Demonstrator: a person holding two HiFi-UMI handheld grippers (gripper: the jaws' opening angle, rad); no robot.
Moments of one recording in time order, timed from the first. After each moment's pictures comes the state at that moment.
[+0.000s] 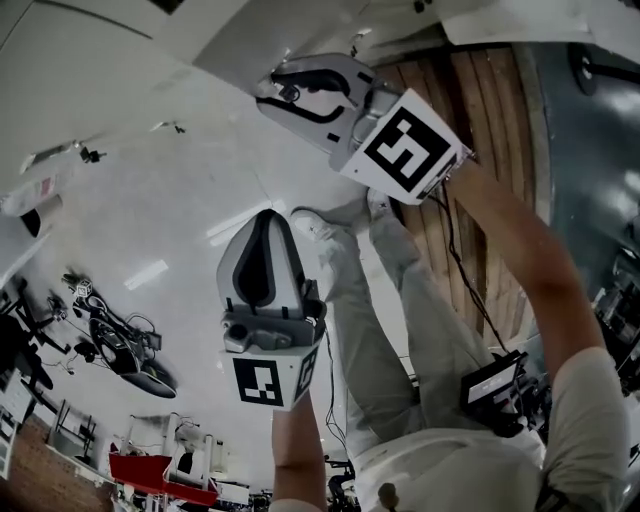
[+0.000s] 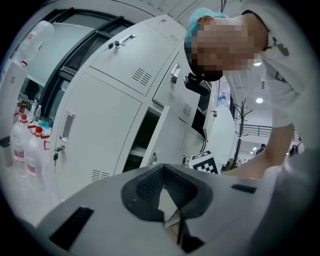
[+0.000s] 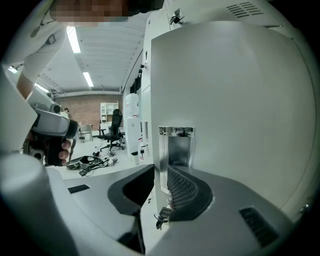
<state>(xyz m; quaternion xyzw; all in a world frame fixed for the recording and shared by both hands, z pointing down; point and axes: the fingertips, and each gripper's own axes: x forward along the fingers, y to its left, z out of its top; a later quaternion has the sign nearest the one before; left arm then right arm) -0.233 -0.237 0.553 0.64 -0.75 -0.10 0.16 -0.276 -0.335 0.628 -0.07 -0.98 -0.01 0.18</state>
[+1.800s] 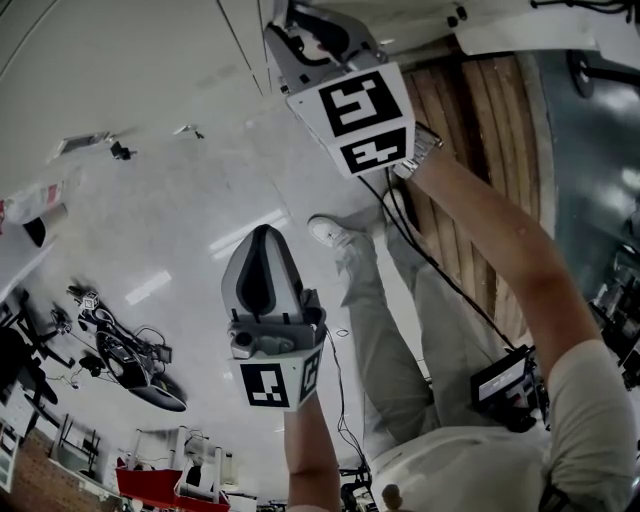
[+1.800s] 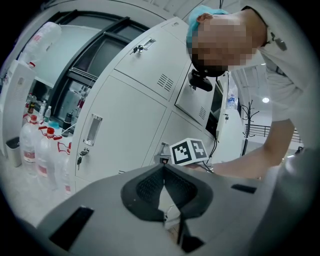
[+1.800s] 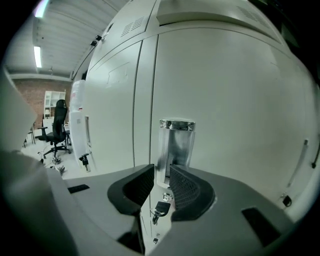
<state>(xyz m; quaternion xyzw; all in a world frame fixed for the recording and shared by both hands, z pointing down) -0.320 -0.167 0.584 0.61 -0.77 -0.10 0.17 -0.376 -0.383 0.640 0.22 -0.96 0.01 0.19</state>
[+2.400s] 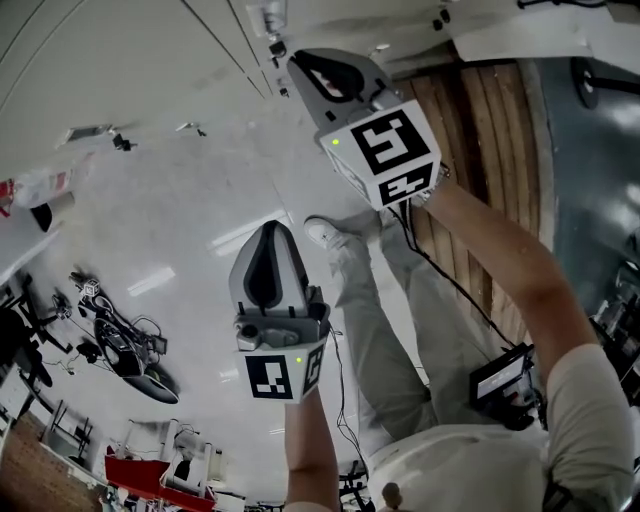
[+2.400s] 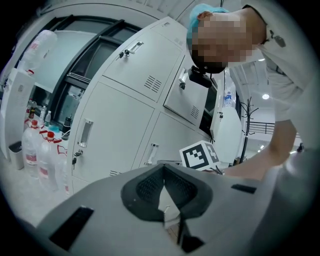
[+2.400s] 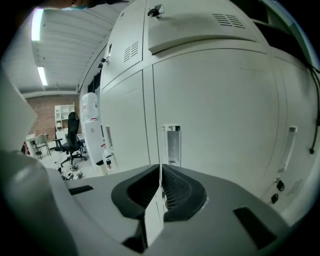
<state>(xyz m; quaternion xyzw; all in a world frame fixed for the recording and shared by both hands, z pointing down) -0.273 -0.175 0.565 0.61 -0.77 -0.08 0.16 -0.314 -0.353 0.628 0.16 -0.97 0.06 0.19</state>
